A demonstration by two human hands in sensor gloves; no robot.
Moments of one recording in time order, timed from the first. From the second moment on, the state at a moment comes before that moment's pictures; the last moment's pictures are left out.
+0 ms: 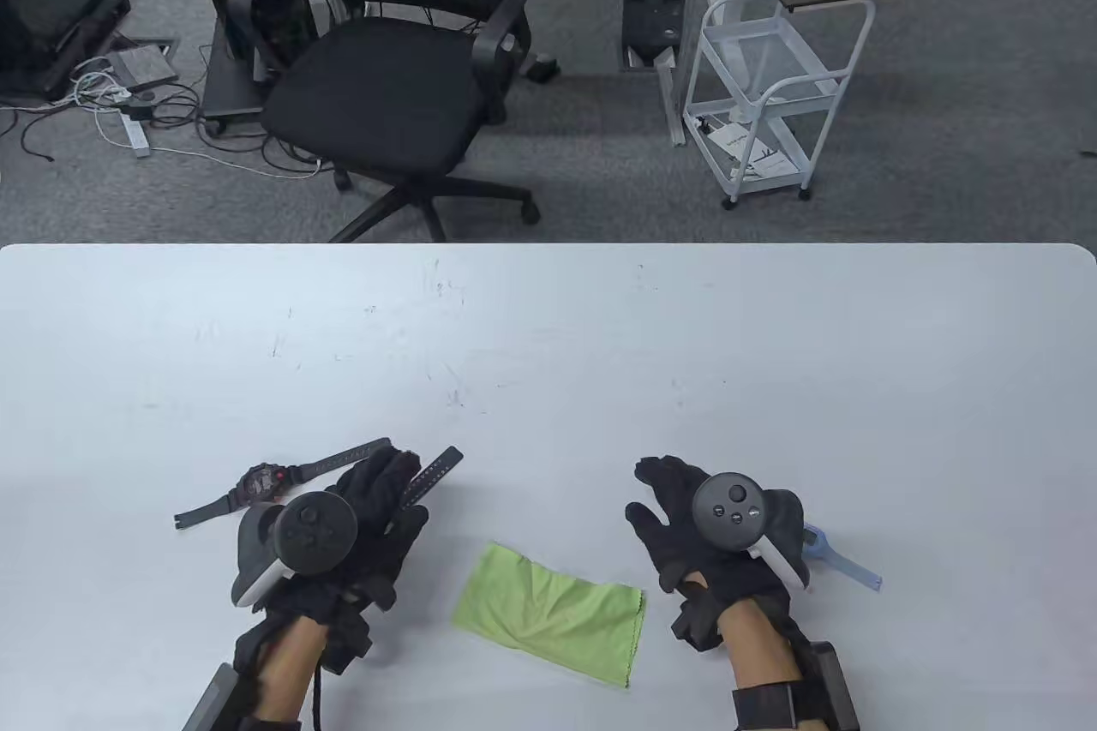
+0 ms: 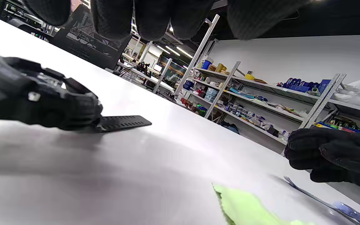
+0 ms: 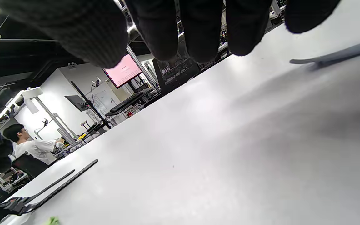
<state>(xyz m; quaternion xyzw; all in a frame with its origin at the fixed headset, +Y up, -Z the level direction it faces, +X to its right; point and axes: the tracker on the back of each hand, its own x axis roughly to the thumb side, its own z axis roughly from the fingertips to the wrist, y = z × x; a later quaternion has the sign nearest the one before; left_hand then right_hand) -0.247 -0.723 -0.280 -0.02 -0.17 0.25 0.95 0.157 -0.742 -0.295 0.09 0.04 0.95 0.29</state>
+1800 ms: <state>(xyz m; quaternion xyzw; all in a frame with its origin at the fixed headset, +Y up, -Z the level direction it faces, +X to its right) -0.253 -0.712 -0.275 0.00 -0.16 0.24 0.96 -0.015 -0.757 -0.211 0.39 -0.05 0.92 -0.09</state>
